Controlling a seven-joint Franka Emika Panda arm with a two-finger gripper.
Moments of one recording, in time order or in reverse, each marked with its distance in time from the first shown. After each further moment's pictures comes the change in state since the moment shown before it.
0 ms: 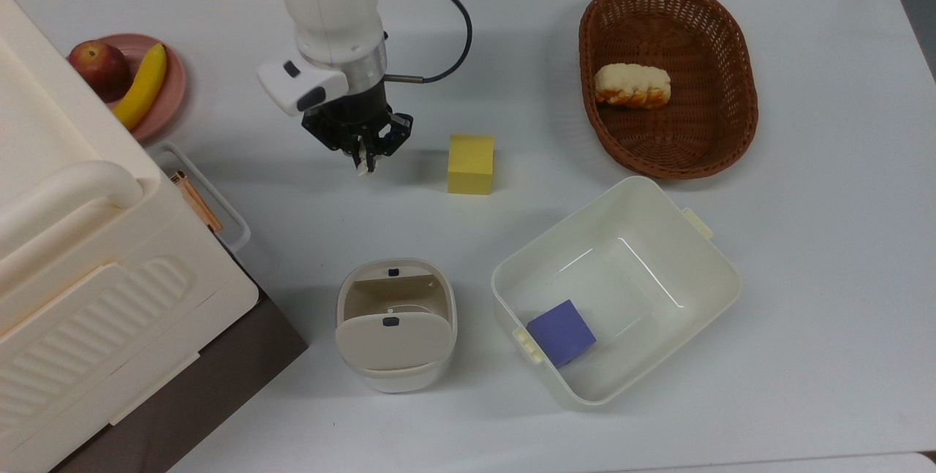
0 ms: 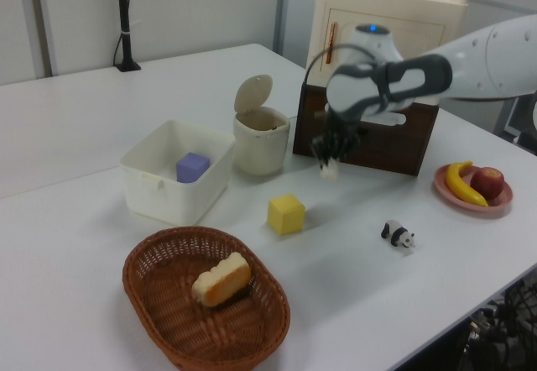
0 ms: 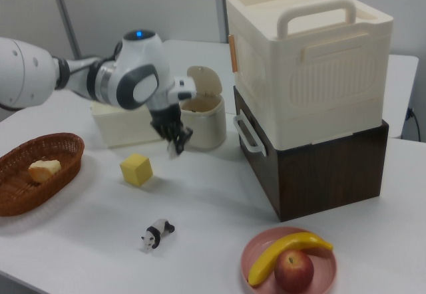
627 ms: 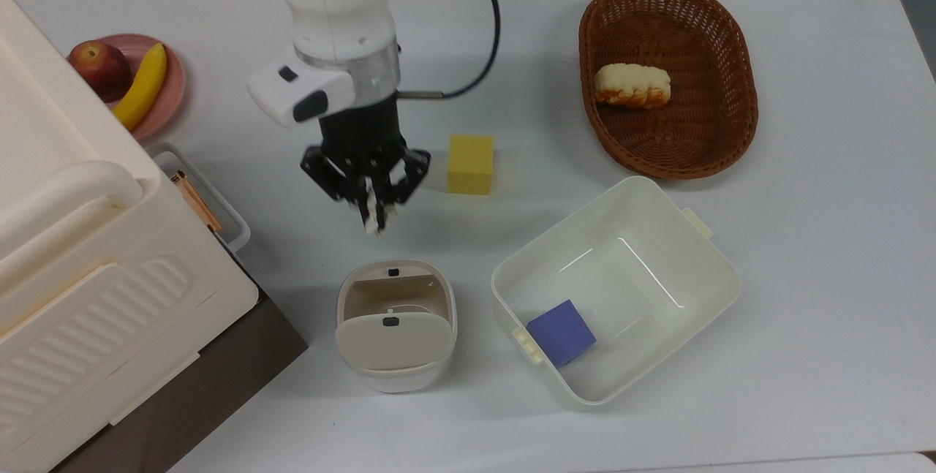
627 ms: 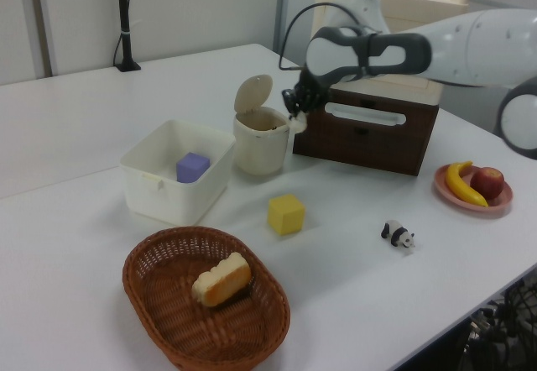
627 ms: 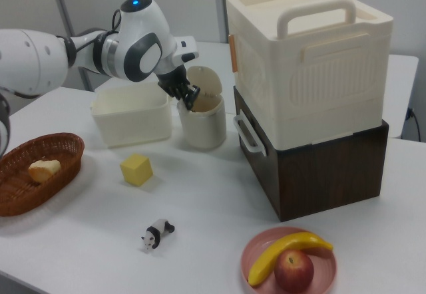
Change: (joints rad) arm 0.040 0.148 0.004 0.312 0.018 0.071 0.001
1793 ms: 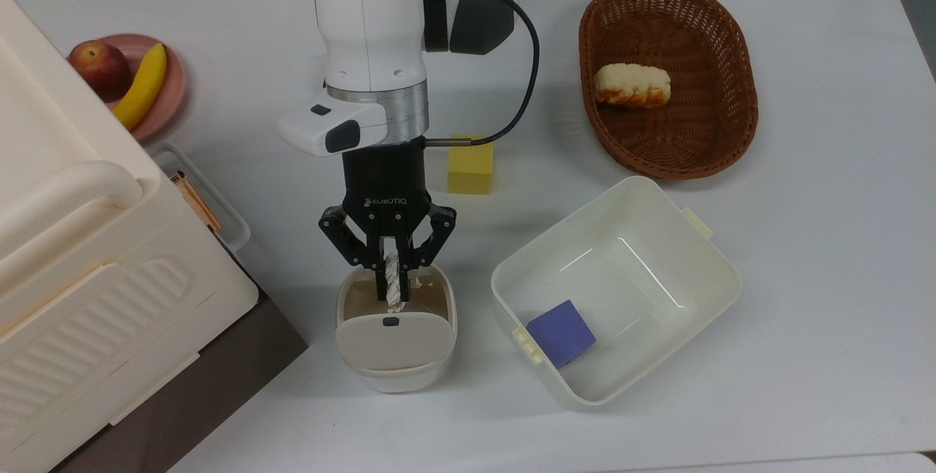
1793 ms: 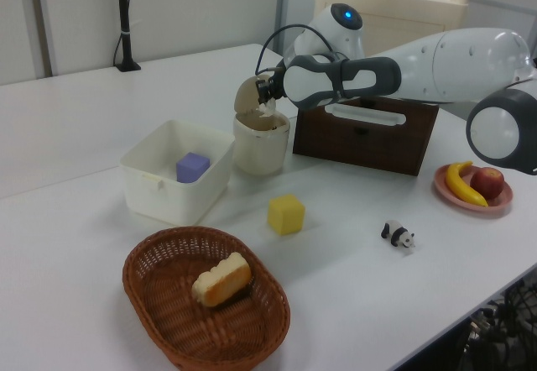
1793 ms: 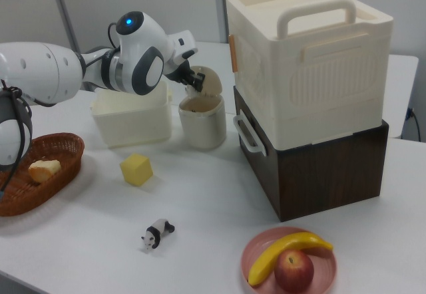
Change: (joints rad) arm 0.036 0.123 -0.002 0.061 -0.030 0.355 -0.001
